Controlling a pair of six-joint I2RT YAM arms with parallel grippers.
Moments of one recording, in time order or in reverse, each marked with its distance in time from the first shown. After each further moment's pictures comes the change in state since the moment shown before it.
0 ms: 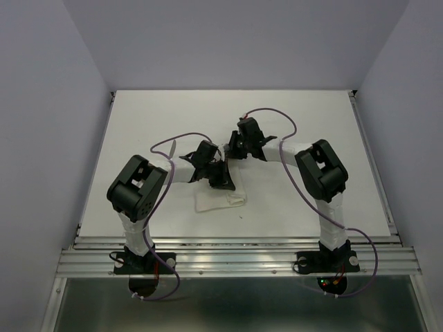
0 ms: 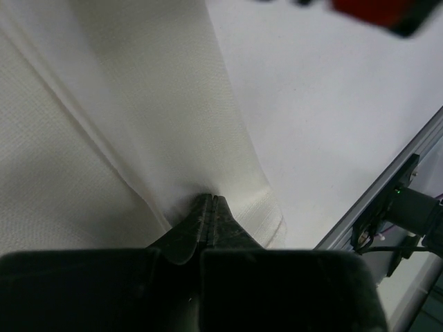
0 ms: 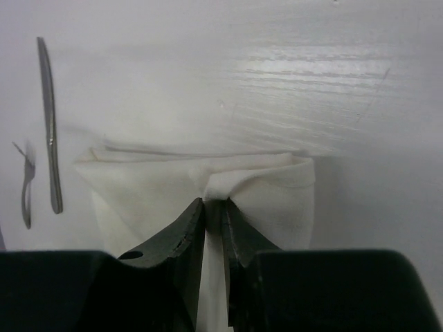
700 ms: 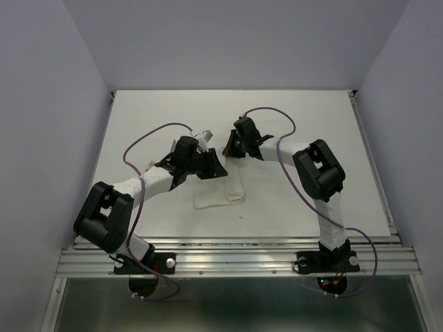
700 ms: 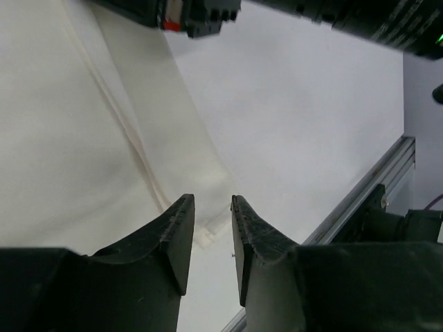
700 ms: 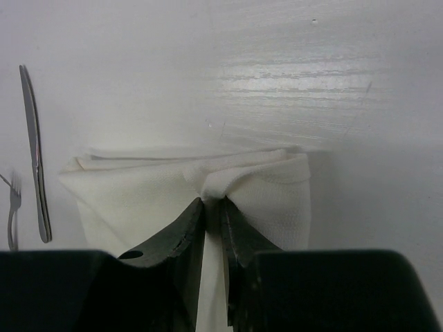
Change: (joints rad) left arm 0.045 -0.333 -0.154 0.051 -0.086 0.005; right arm 0.018 0.043 0.044 -0.052 0.140 0.015
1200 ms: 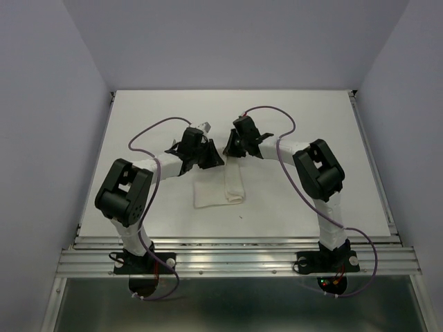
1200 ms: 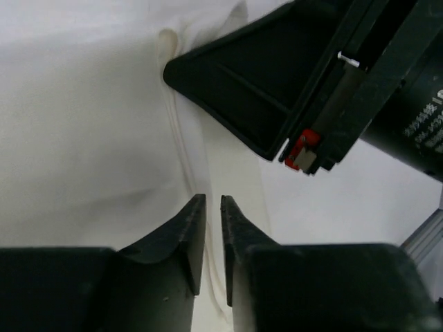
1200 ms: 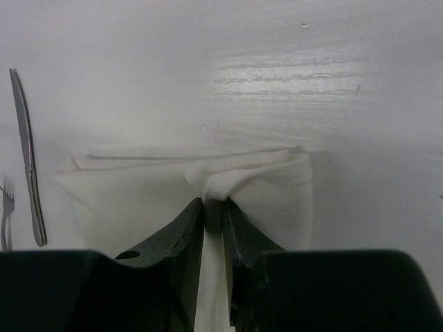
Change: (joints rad) left arm 0.074 0.213 0.148 0.036 -0.121 -0.024; right arm 0.000 0.005 0.034 -0.053 0.015 -0.004
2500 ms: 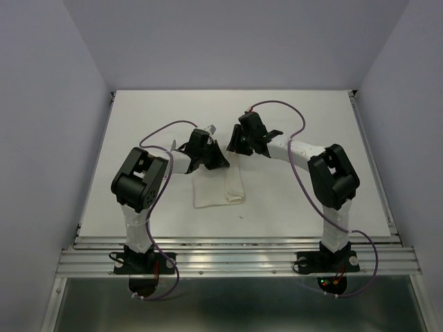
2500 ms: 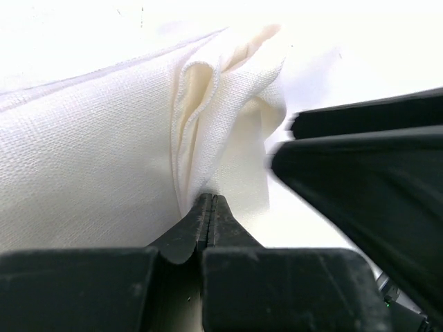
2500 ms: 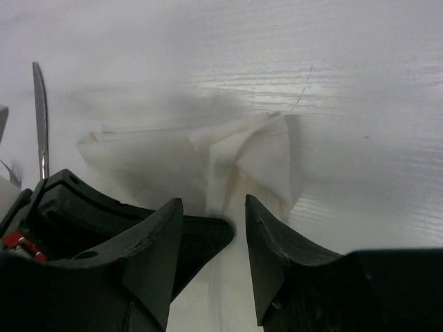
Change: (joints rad) left arm -0.006 0.216 0.085 0.127 0.040 -0.067; right arm 0.000 -0.140 -0.054 -0.094 0.048 -0.037
